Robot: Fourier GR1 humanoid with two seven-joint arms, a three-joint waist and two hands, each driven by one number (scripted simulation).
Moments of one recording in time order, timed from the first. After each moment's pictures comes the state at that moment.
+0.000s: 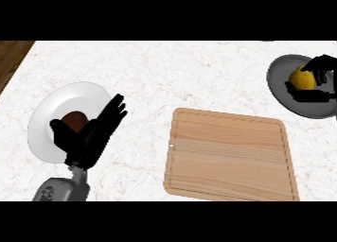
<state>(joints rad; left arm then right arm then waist) -0.12 0.12 -0.17 -1.53 0.25 -0.04 0.21 -0.79 -0.53 -0.28 -0.36 0.41 -0.28 -0.85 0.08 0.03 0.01</state>
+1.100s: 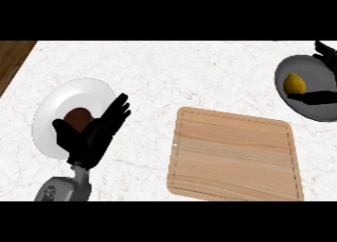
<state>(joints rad) -0.13 0.11 -0.19 -1.55 0.25 -0.06 0.22 -0.90 -0.59 -0.38 -0.10 0.36 0.04 -0.81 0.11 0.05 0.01</state>
